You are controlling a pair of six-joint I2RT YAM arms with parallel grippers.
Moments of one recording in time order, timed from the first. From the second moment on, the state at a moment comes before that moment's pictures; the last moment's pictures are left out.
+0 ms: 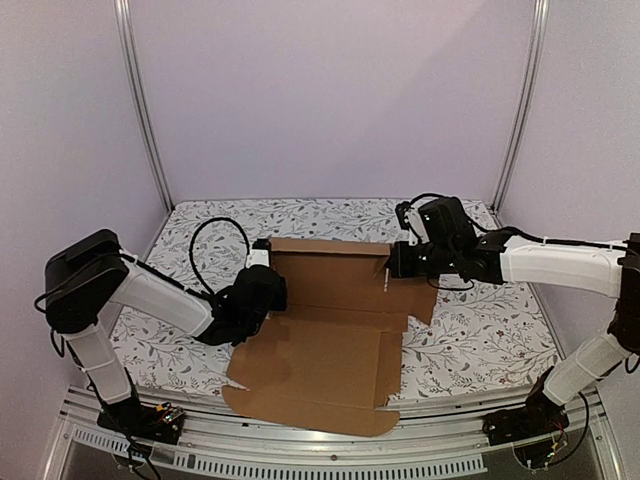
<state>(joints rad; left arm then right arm) -0.93 1.77 0.70 0.57 -0.78 -0.40 0.73 1.49 1.00 -0.17 0.00 0.44</state>
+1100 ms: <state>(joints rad) -0.91 1.69 0.77 0.29 -0.66 -0.68 0.76 1.49 0.88 0.36 -0.01 0.66</state>
